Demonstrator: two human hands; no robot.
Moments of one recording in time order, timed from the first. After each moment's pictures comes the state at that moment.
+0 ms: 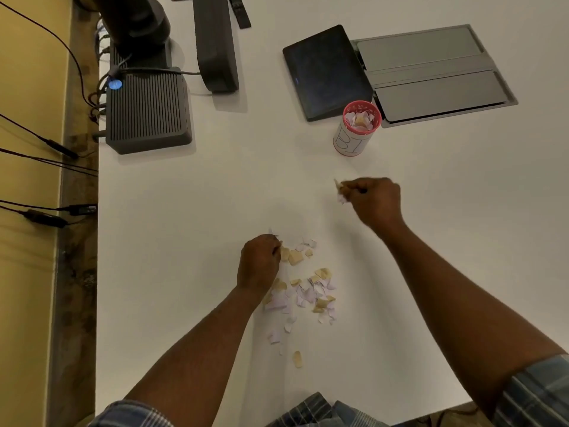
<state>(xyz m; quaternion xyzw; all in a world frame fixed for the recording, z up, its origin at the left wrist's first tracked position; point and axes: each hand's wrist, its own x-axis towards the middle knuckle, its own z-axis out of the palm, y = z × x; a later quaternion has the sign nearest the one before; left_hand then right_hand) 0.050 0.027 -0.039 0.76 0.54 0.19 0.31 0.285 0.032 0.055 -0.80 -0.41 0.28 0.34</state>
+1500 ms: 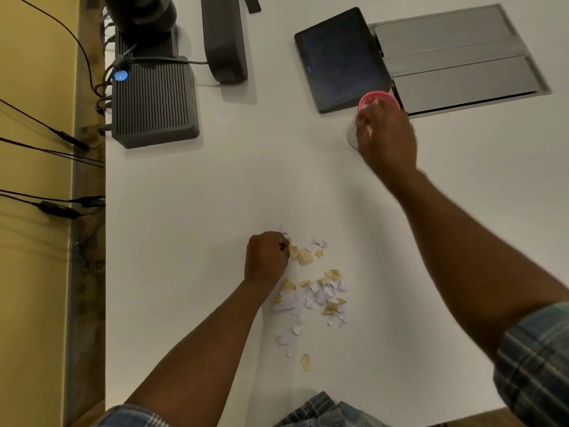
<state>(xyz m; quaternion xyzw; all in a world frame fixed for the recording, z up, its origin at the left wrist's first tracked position) 0.053 0.035 -0.026 0.71 0.59 0.16 0.34 0.306 0.120 0.065 -0.79 -0.58 0.00 0.22</state>
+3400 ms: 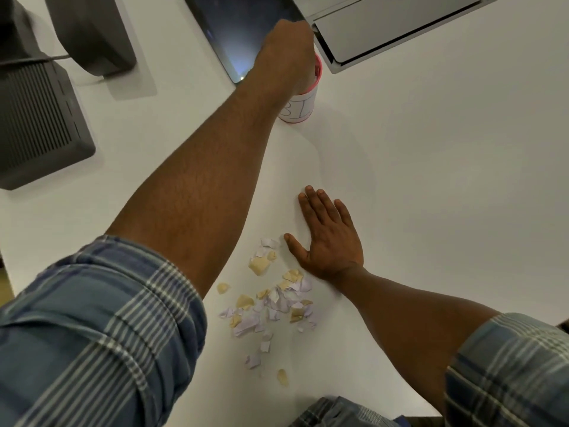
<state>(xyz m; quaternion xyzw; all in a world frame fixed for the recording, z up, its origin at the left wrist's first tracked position) 0.315 0.219 0.071 0.90 0.41 -0.02 0.12 0.273 -0.036 -0.063 -0.80 -0.57 0.17 0.03</state>
